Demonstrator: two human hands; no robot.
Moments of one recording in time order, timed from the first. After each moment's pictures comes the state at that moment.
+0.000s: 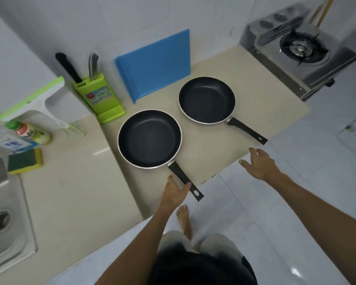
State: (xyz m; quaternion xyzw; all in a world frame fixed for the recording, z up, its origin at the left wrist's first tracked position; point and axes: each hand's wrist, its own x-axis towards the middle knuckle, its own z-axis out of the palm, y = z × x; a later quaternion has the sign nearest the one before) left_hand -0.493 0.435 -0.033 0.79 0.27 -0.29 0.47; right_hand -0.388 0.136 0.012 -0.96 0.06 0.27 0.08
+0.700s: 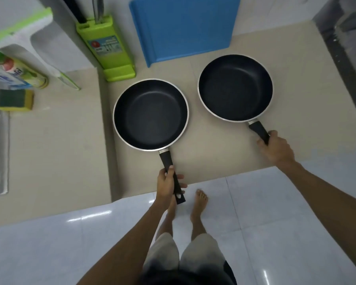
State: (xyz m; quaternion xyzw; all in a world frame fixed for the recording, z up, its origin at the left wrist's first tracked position) left_hand -0.461 0.369 -0.077 0.49 0.51 -0.08 0.70; right_hand -0.225 0.102 -0.062 -0.96 0.03 0.25 0.14
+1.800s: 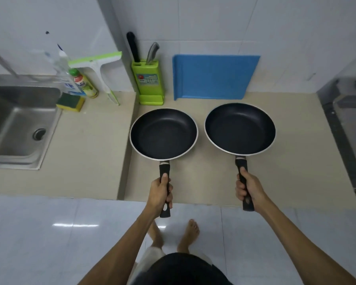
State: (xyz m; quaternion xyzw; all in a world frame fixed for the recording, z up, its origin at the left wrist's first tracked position) left_hand -0.465 0.371 0.003 0.51 0.47 0.05 0.72; right_hand -0.259 0.141 -0.014 -0.65 0.18 0.45 0.58
